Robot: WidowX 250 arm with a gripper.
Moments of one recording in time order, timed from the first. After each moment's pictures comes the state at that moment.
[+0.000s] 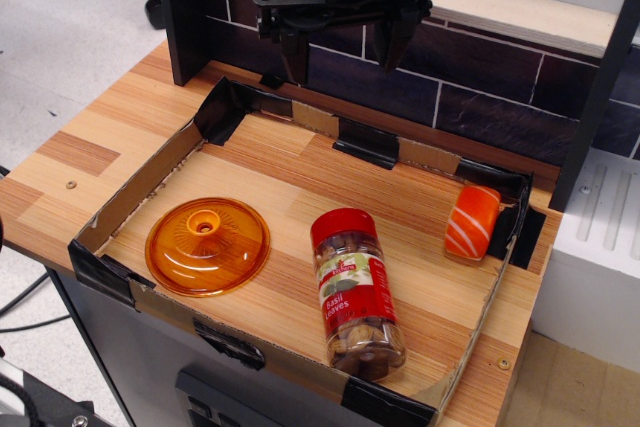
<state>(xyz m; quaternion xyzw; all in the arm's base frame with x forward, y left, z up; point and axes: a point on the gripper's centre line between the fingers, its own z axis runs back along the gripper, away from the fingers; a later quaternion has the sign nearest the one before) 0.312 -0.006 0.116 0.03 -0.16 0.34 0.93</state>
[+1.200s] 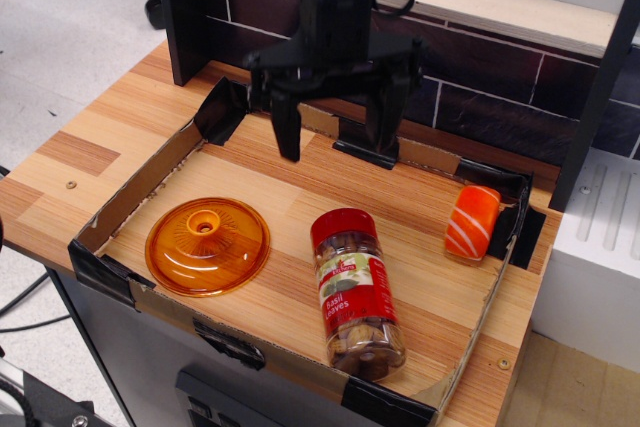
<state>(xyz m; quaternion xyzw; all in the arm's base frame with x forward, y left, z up) 0.274 -0.021 0.081 0.01 0.00 0.35 0.94</state>
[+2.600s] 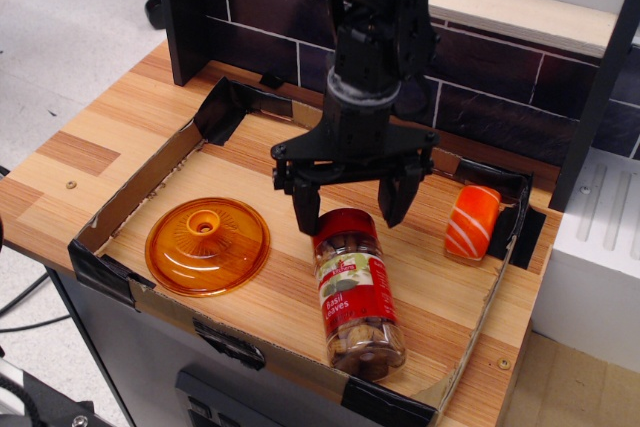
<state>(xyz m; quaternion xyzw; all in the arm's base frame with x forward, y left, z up) 0.270 -0.033 0.028 0.03 -0.01 0.34 0.94</state>
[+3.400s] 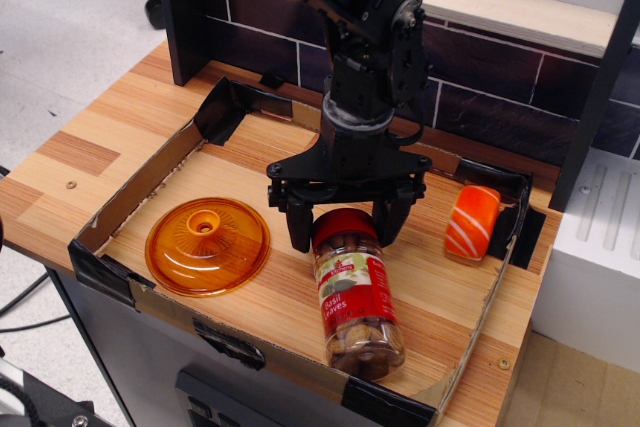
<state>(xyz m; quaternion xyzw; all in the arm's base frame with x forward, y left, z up) 0.266 -0.030 0.013 0.04 -0.01 0.32 0.95</state>
